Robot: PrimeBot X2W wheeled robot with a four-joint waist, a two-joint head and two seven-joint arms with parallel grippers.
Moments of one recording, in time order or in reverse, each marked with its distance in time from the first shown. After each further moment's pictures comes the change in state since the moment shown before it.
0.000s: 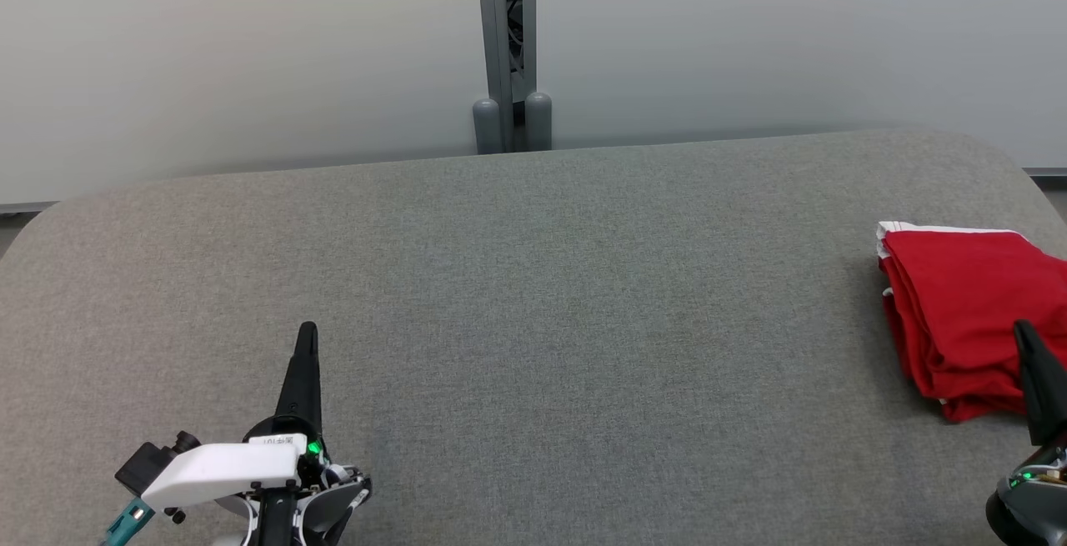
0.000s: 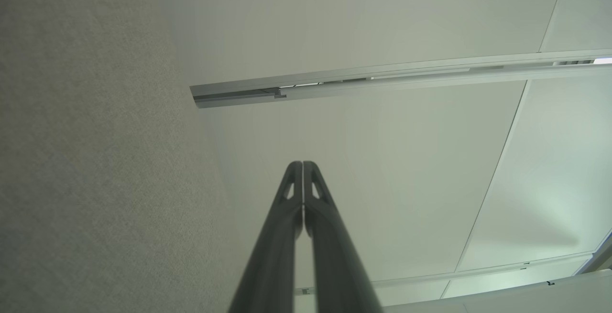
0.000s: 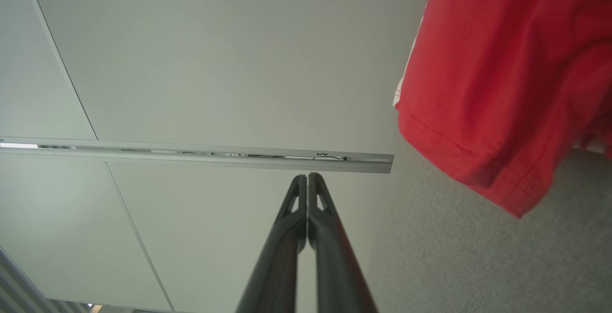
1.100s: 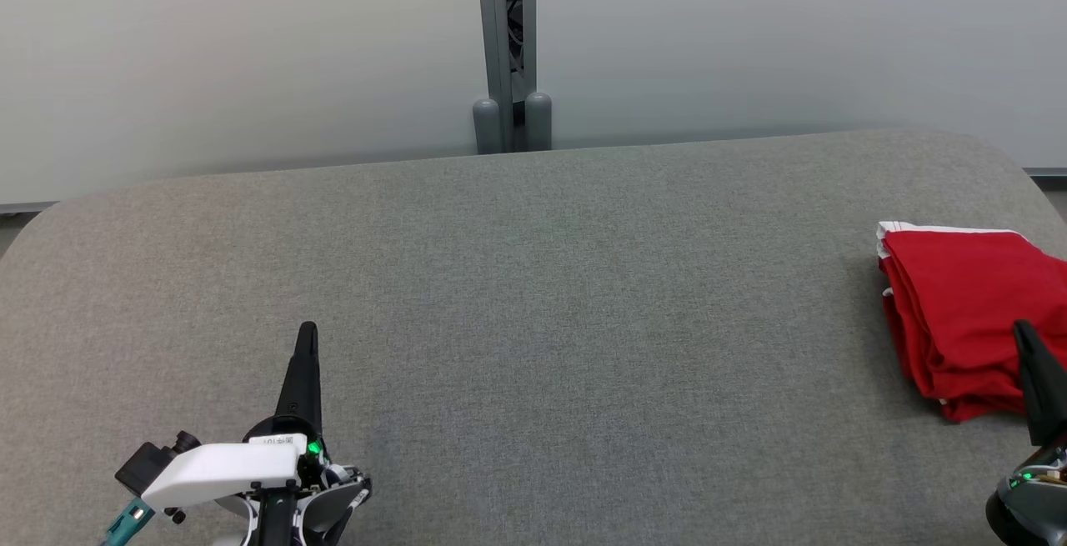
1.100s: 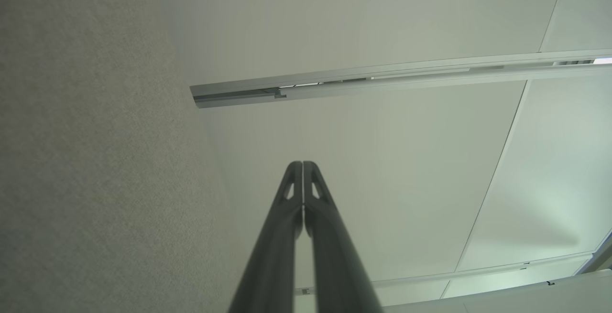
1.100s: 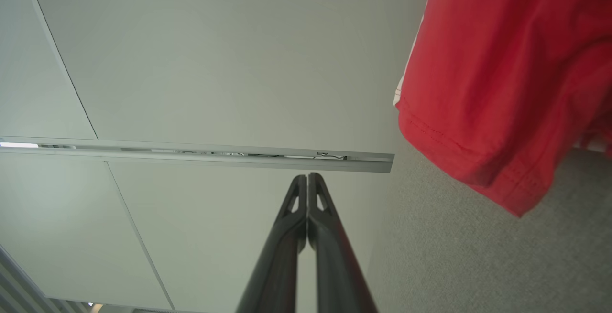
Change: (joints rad) left arm 0.000 0.000 0.000 0.000 0.000 0.000 0.000; right arm -0.001 0.002 -0.004 0.000 -0.002 0.000 0.007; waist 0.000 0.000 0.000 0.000
